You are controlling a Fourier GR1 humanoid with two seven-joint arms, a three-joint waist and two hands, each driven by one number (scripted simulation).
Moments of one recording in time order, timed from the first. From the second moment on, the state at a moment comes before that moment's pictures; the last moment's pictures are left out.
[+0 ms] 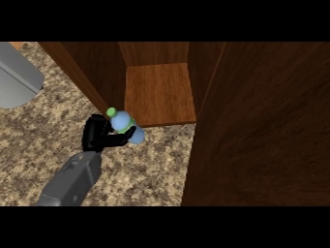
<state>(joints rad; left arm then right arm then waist) -0.60 0.11 -0.17 -0.31 0.55 0.20 -0.77 0.18 -0.45 -0.40 -2.22 -0.69 0.34 0.19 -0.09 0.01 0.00</state>
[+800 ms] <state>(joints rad) -0.51 0.07 -0.25 -0.36 0.58 -0.04 -0.77 0.24 -0.47 -0.35 -2.31 -0.73 0.37 0.25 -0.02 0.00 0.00</state>
